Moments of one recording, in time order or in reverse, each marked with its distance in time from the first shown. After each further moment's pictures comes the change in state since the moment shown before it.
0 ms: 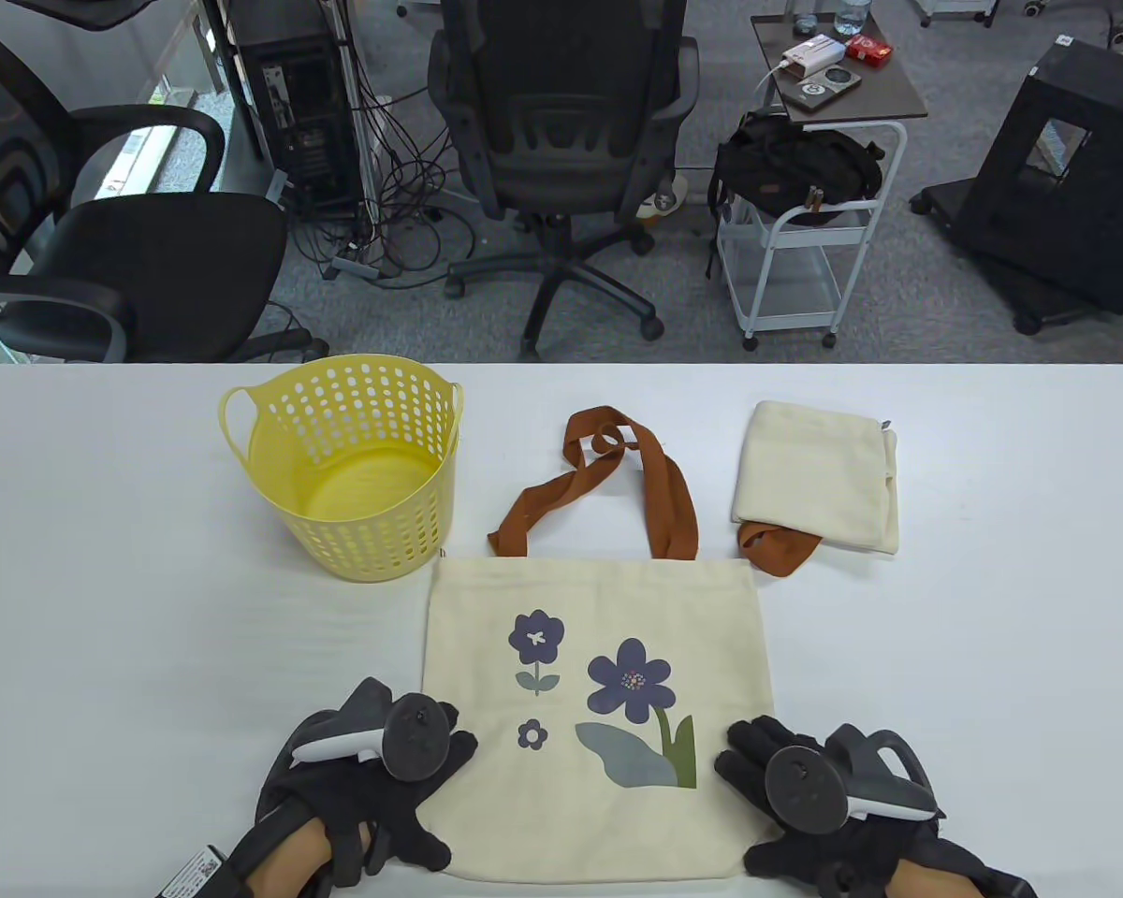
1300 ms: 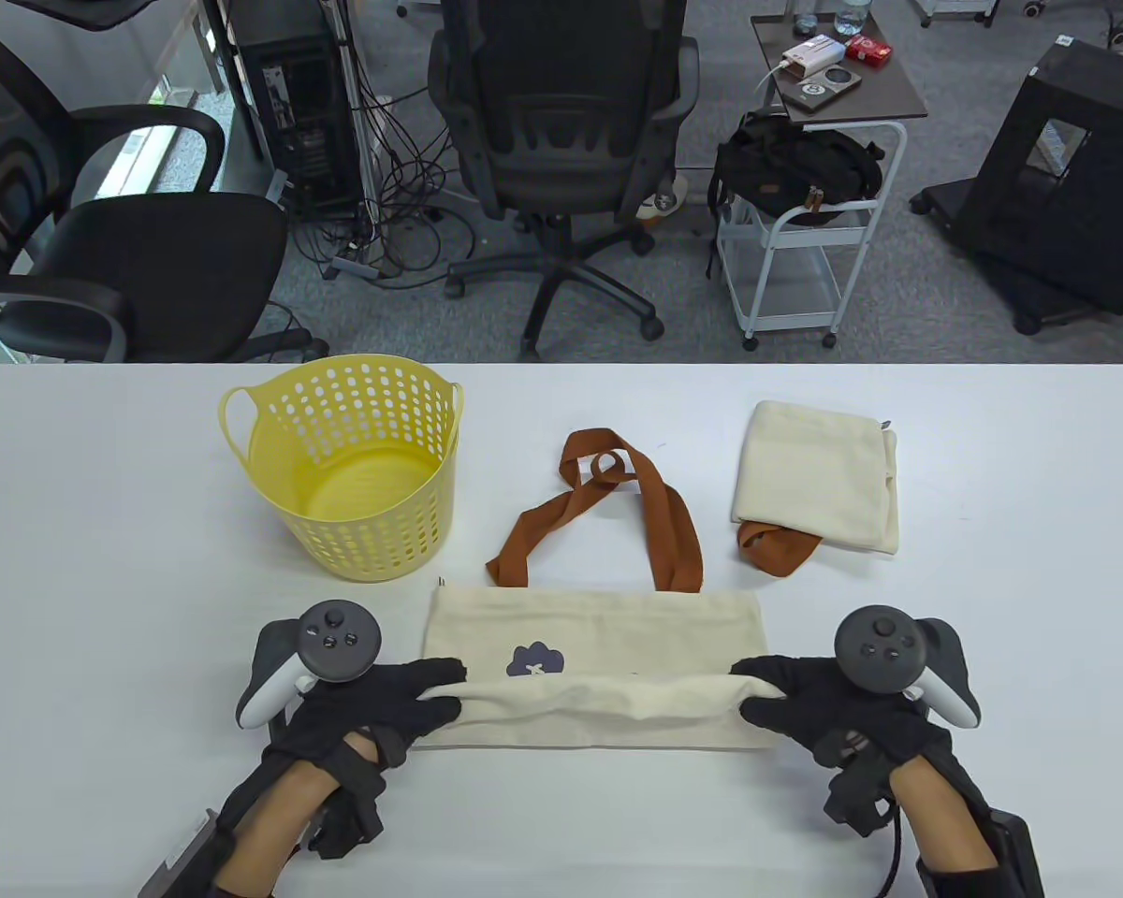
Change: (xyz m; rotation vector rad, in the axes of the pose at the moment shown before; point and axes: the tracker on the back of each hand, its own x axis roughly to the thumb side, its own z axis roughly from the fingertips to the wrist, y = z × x) left_hand -0.045 0.060 0.011 0.396 0.056 0.609; right_hand -0.067 -0.072 -0.029 -0.260 0.170 -0.552
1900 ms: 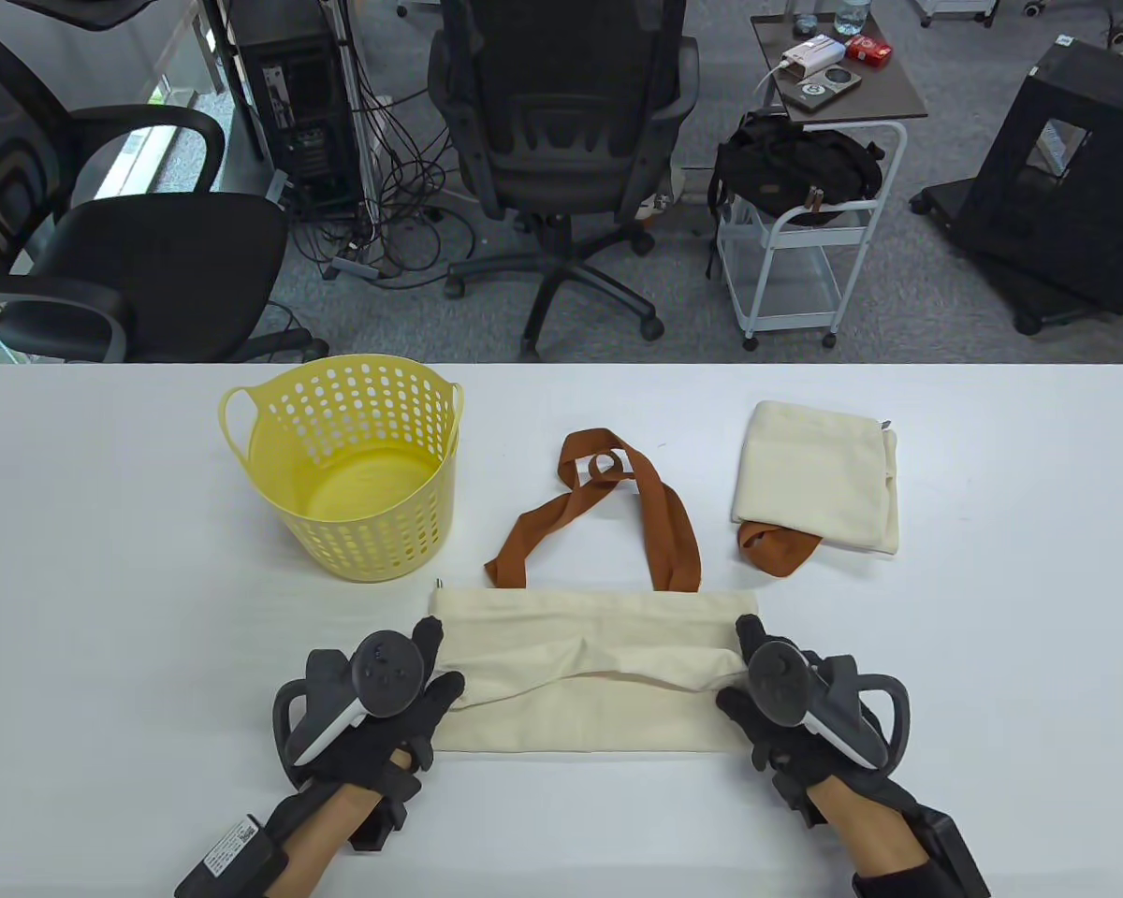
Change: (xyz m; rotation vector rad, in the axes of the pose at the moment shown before) left_hand 0.014 -0.022 0.010 0.404 0.111 -0.388; right_hand 0.028 0.050 -0.002 -0.309 0.244 0.602
